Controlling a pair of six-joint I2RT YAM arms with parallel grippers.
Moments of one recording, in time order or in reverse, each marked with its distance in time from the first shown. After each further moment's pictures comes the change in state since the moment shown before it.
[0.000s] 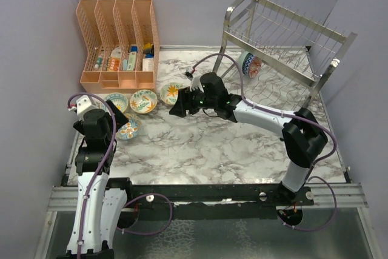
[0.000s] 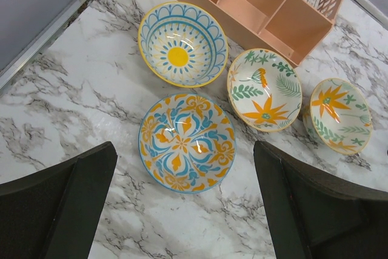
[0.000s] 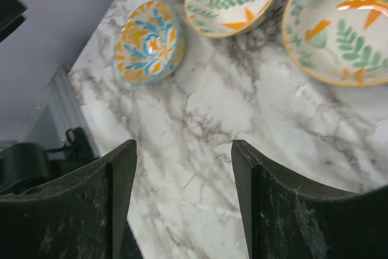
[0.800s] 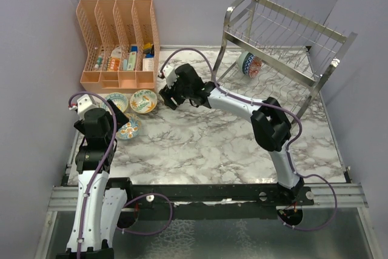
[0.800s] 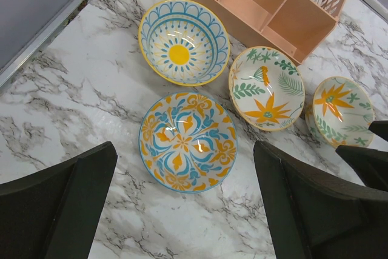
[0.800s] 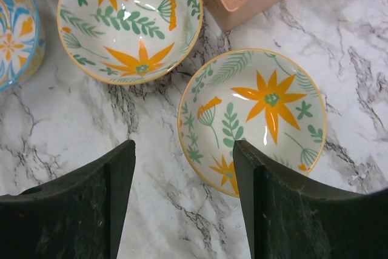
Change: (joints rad) left arm 0.000 0.022 0.000 0.000 0.001 0.000; right arm 0.037 0.397 0.543 -0.304 0.260 -0.615
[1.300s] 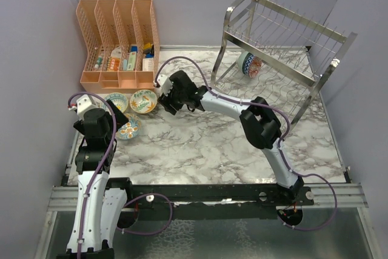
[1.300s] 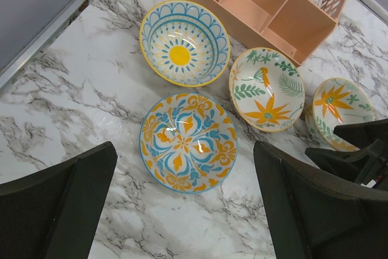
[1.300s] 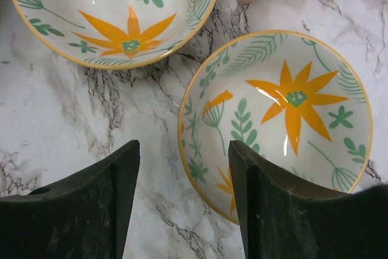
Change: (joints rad) left arm 0.004 -0.005 0.000 0.000 0.000 0.000; right arm 0.021 0.129 0.069 -0.045 0.005 -0.117
